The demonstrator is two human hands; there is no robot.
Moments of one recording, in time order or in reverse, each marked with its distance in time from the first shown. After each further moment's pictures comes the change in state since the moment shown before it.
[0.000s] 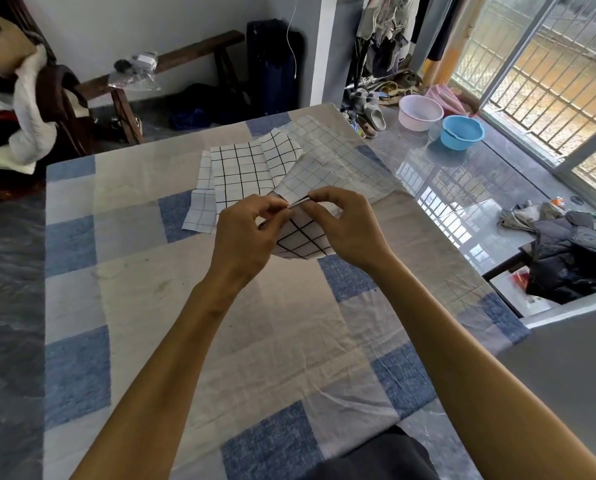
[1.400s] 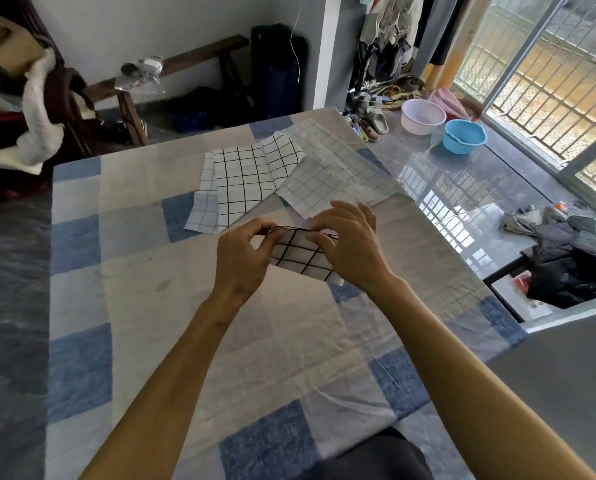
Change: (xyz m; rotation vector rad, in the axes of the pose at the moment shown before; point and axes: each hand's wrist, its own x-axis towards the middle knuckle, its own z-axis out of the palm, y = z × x) left_hand -0.026 -0.024 0.015 -0.095 0.030 -0.111; right_hand -0.019 0.036 0.004 -0.458 0.010 -0.154
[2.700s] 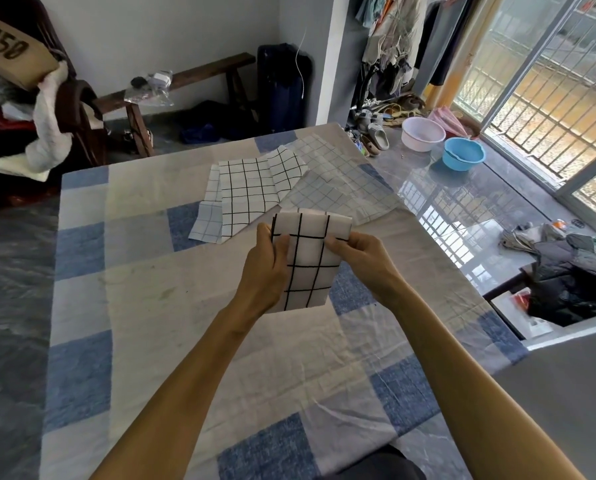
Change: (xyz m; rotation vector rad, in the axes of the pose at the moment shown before) left_hand -0.004 0.011 0.018 -0.157 -0.091 -0.158; right_hand -0.005 0.004 -0.016 0.773 -0.191 0.479
